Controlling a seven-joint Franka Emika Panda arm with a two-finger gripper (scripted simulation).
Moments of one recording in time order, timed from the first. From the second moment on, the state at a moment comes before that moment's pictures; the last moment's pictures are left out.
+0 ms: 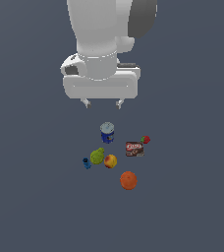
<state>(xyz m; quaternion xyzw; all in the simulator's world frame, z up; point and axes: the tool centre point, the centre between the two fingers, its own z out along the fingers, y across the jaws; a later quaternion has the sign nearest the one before) -0.002 -0.028 0.328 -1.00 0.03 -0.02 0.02</state>
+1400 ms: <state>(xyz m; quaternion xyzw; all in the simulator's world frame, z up) 0.109 0.030 0.197 -1.00 0.00 -0.01 0.00</state>
